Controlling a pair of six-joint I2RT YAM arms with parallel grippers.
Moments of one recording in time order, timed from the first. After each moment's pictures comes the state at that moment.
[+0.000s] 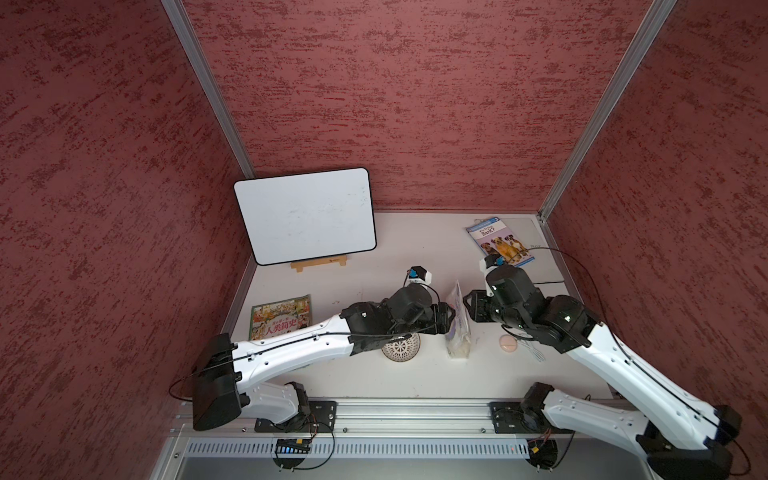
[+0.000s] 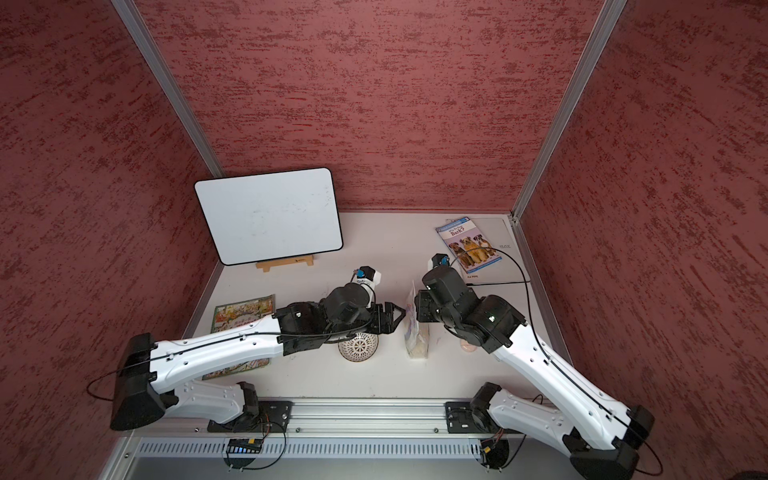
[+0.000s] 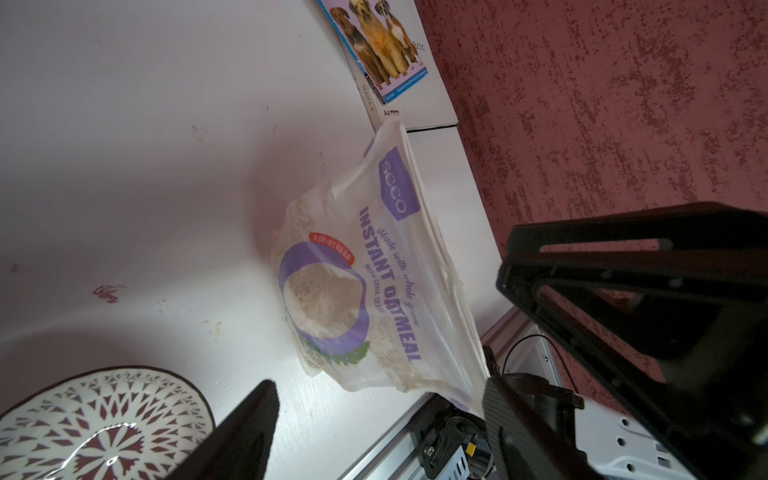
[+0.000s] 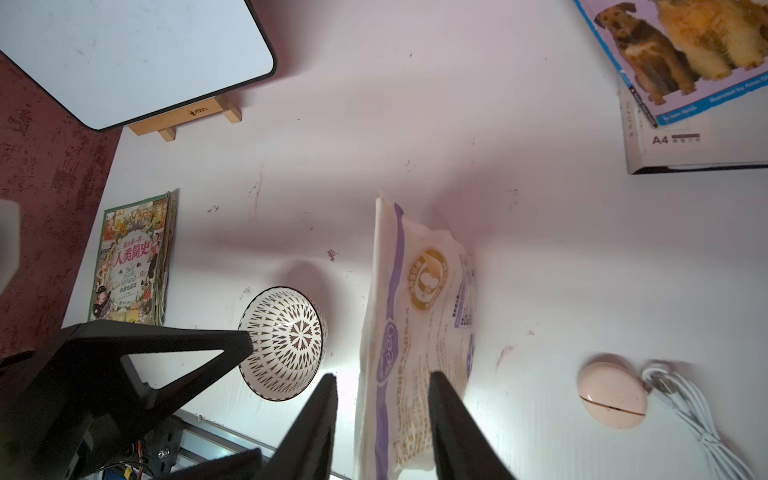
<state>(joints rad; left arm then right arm) -1.11 1.34 1.07 -0.34 -0.08 -0.91 0.75 0.99 1.12 -0.97 0.15 0.66</state>
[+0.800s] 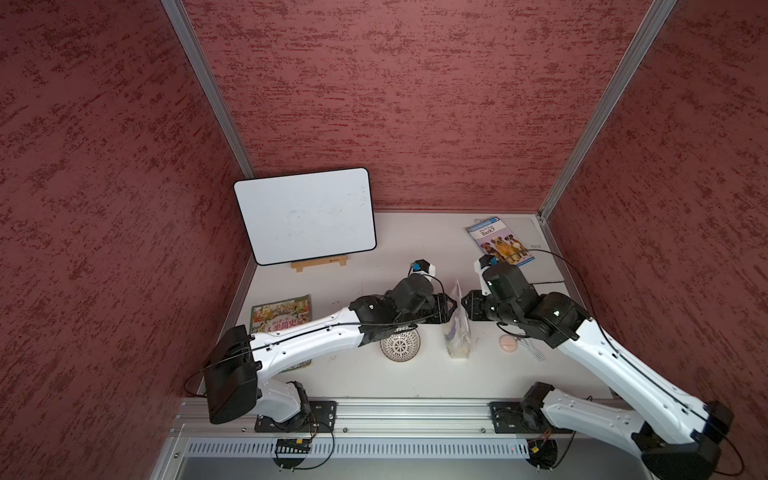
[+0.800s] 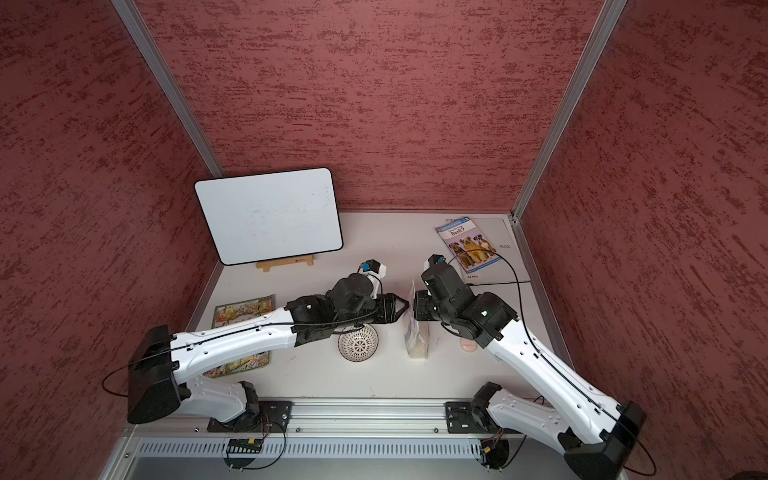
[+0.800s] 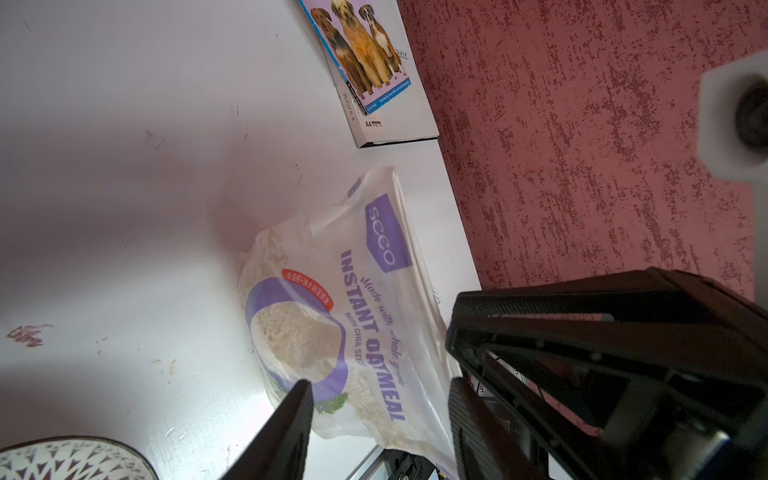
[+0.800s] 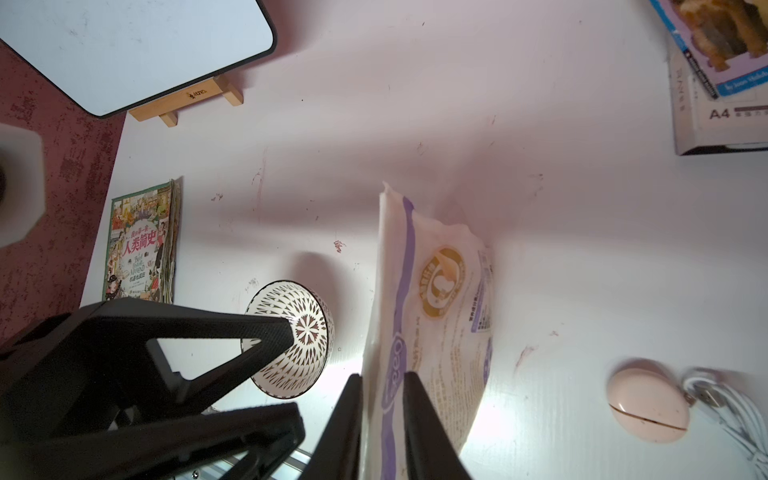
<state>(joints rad) -1.05 1.43 1.08 -0.22 0.01 -0.93 0.70 1.02 1.08 -0.91 0.06 0.64</state>
